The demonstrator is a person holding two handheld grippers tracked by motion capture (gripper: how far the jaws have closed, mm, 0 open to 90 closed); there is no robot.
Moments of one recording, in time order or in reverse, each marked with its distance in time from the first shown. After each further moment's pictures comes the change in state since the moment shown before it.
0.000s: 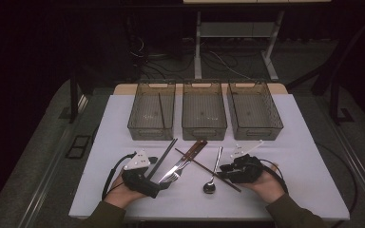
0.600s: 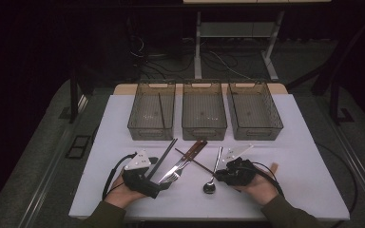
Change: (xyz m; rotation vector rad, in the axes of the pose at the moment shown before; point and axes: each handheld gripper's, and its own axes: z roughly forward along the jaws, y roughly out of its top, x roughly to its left) left arm 0.000 0.000 0.001 0.007 -0.001 0.005; right arm 0.007 0.000 0.019 0.067 -0.032 -0.036
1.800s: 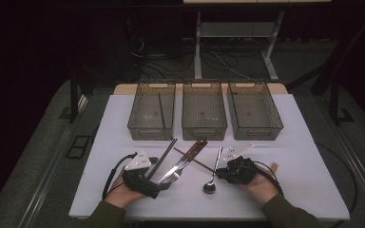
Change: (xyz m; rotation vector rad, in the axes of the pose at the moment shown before) left arm 0.000 0.000 0.000 0.001 0.000 0.002; right arm -0.001 0.003 -0.006 -0.028 -0.014 -0.003
